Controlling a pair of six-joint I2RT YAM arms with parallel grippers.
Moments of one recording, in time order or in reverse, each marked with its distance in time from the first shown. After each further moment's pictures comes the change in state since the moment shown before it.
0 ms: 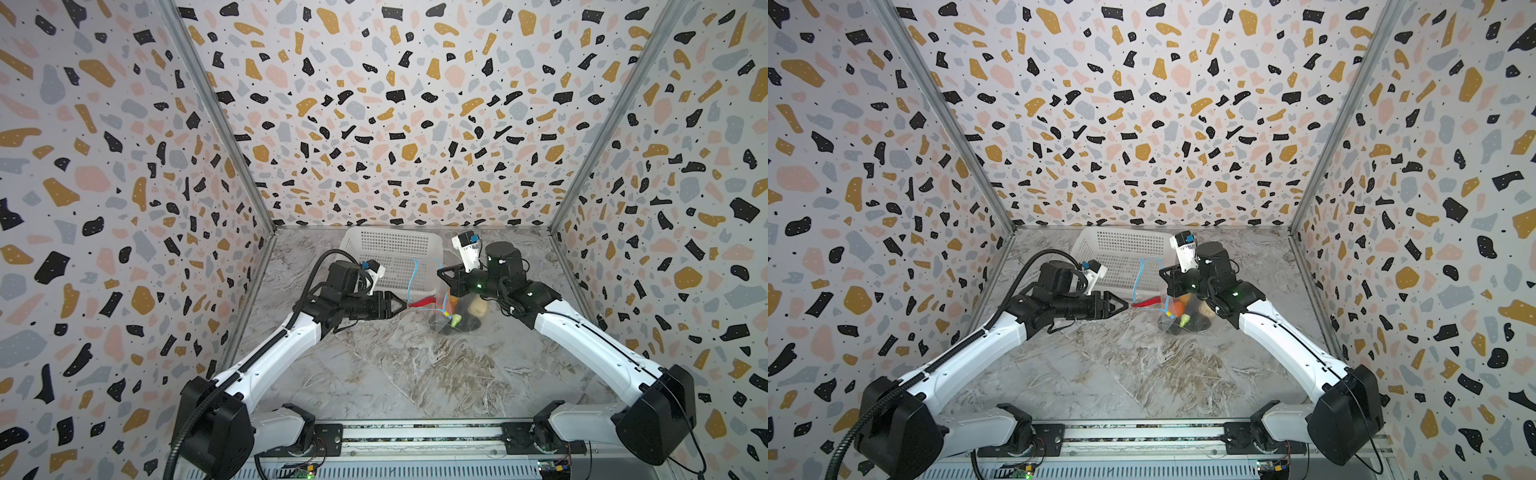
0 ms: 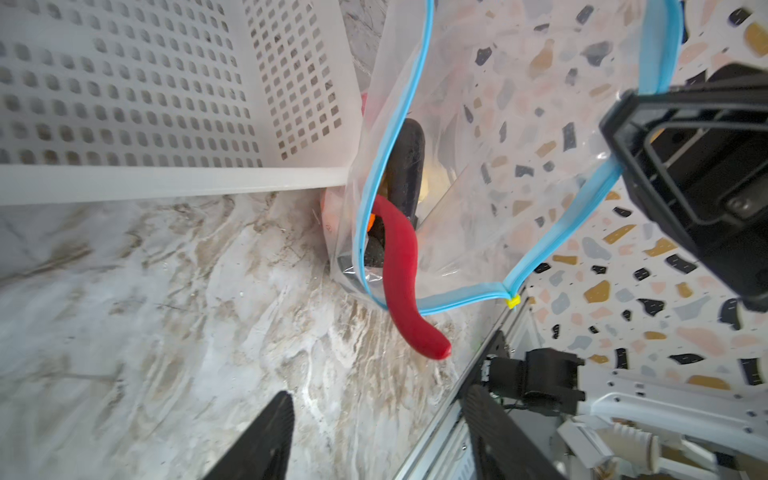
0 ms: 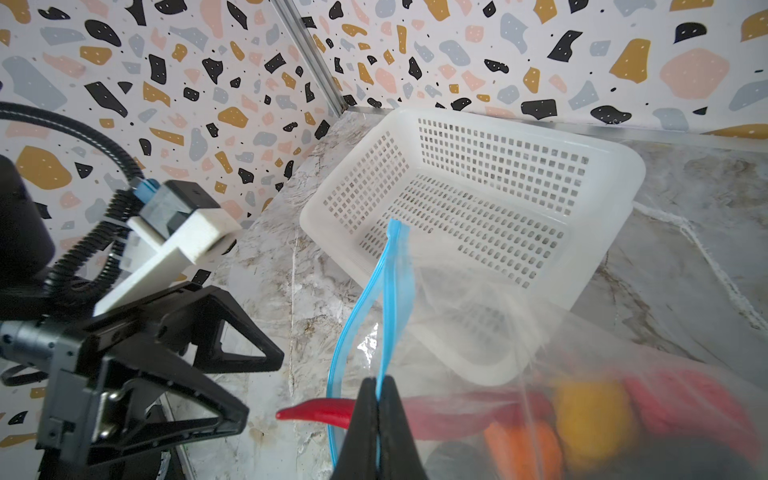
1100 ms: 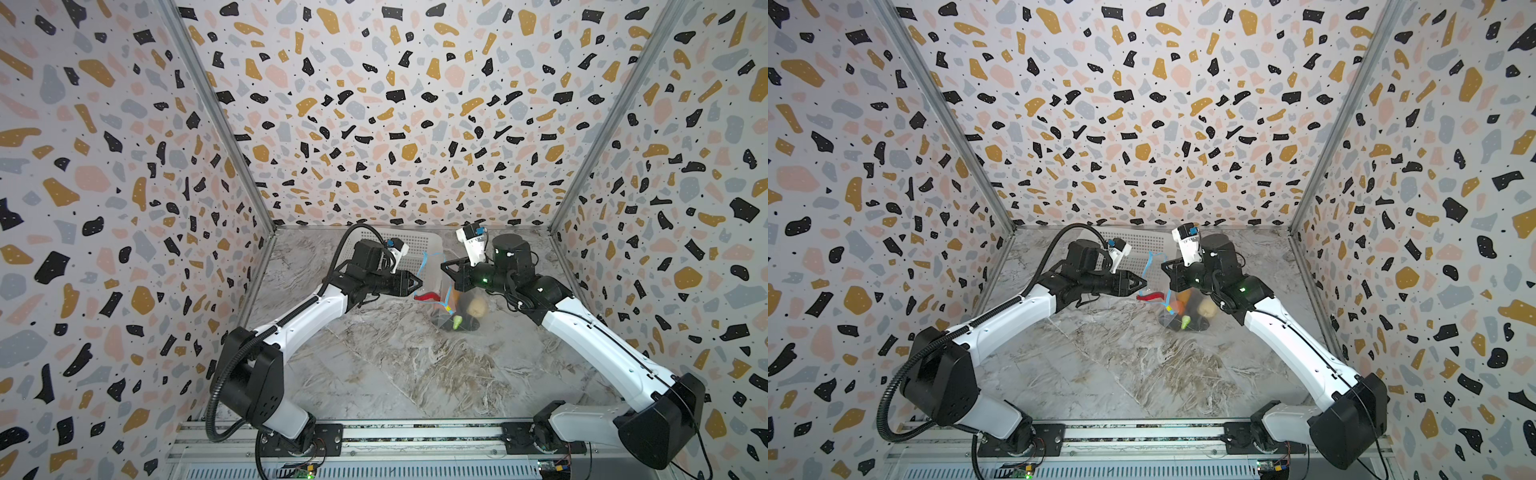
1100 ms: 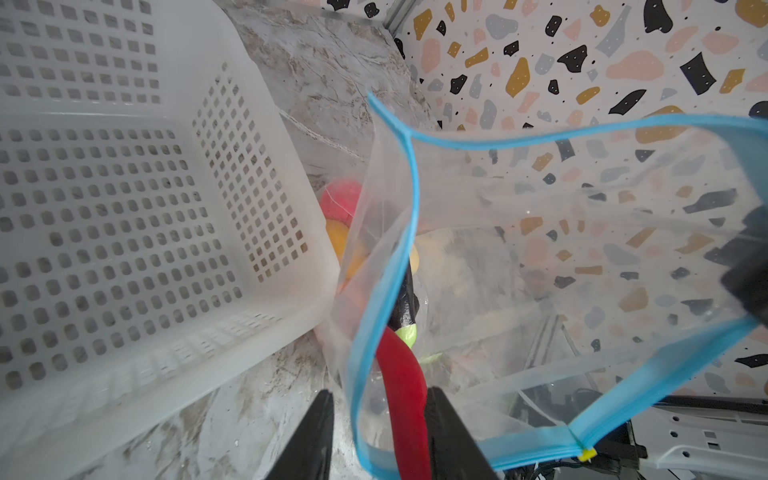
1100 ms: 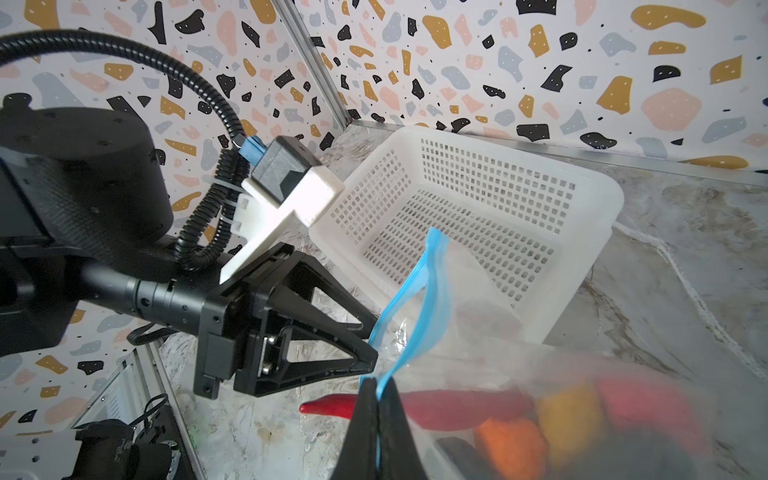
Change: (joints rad) left arm -0.067 0.290 0.257 0.095 -0.074 0.170; right arm 0.001 -0.022 0.088 -0.092 -0.005 -0.022
